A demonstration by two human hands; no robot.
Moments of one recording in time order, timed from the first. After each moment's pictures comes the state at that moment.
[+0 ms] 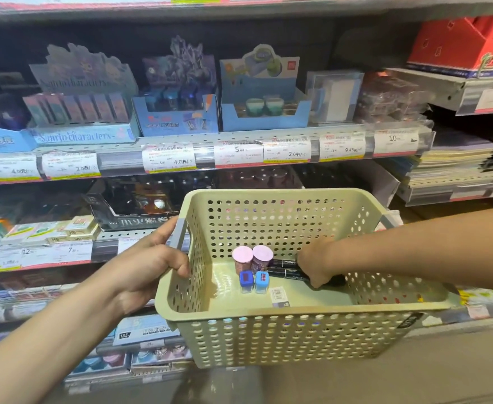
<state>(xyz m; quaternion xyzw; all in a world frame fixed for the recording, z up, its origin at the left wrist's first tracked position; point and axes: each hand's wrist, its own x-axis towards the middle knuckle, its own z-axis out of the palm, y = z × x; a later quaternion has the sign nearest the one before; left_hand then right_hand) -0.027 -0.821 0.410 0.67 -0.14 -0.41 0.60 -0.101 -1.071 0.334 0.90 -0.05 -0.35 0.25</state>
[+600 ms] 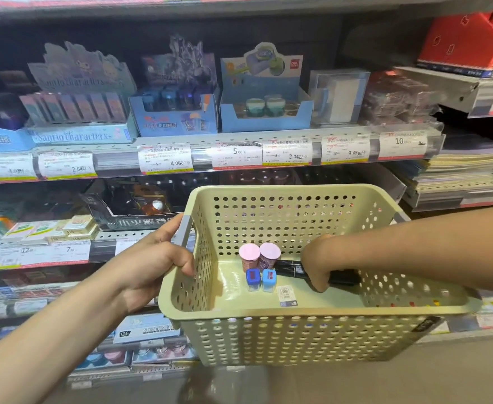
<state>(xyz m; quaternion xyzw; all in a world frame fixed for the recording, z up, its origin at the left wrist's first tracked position) -0.025 -0.839 0.411 0.69 -0.11 -0.40 0.59 -0.081 -1.087 0.324 0.84 -0.10 -0.43 0.32</state>
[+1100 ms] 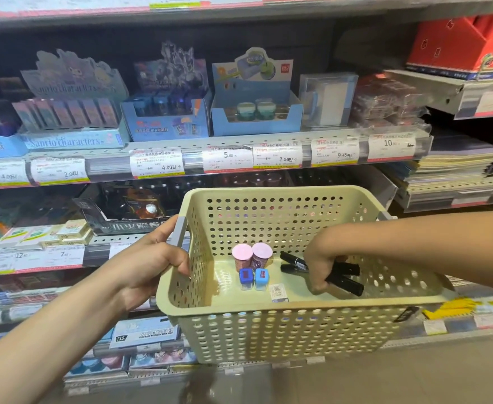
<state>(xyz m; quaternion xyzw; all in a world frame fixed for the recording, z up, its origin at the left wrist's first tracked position) -0.029 -0.850 0.413 0.69 -0.13 -0.39 0.59 -0.090 -1.102 0.351 0.83 -0.14 -0.53 0.15</state>
